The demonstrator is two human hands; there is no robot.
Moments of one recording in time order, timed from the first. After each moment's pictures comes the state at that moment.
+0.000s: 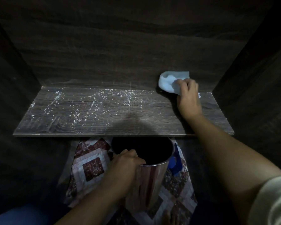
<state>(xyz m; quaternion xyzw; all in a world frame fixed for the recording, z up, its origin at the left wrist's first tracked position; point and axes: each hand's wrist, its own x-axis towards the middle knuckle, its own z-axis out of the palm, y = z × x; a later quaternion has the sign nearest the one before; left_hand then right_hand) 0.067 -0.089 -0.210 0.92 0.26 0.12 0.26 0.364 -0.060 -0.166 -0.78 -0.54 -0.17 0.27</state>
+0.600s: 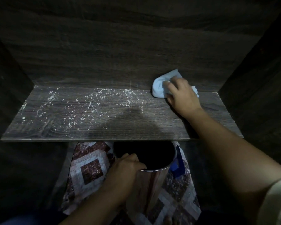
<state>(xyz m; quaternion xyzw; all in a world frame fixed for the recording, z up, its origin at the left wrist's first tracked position) 0.076 -0.078 -0.233 0.92 0.25 0.12 0.28 0.375 -0.029 -0.171 -0.72 -0.65 -0.17 0.16</state>
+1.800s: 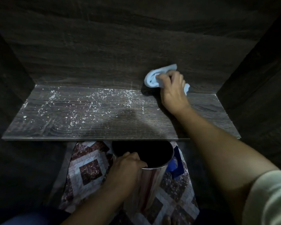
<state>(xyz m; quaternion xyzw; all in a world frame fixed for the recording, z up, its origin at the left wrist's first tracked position) 0.075 -0.077 -0.226 0.93 0.26 0.08 0.26 0.333 -0.009 -0.159 -0.72 -0.61 -0.18 0.27</state>
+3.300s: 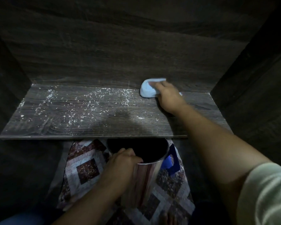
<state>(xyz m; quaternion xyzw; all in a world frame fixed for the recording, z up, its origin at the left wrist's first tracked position) 0.068 -0.072 -0.231 0.92 0.26 0.12 0.28 0.343 -0.008 -0.165 -0.78 -0.61 -0.01 0.16</state>
